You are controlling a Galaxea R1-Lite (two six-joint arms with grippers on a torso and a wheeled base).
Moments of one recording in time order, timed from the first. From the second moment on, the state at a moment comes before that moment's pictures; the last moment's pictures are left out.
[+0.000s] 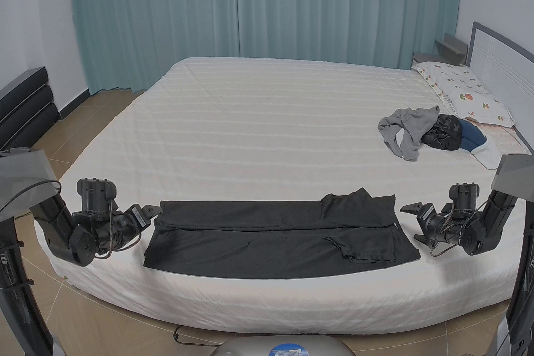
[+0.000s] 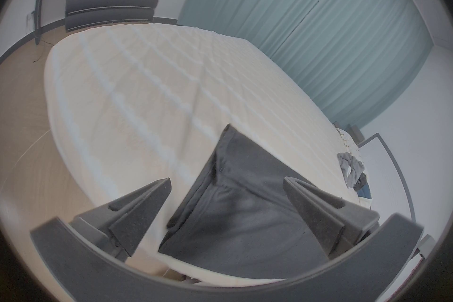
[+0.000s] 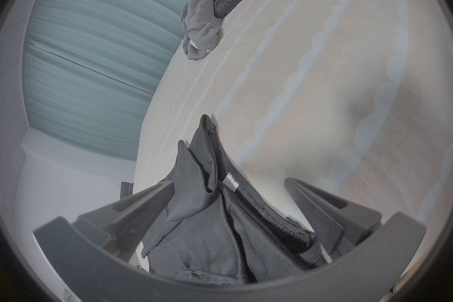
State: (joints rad) left arm -0.03 2.12 -0.59 -0.90 -0.09 -0.66; right arm -0.07 2.31 -0.67 -1.02 0.29 0.91
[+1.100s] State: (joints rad) left arm -0.03 2.41 -0.90 -0.83 -0.18 -0.46; right arm -0.06 2.32 -0.66 -1.04 0.28 0.91
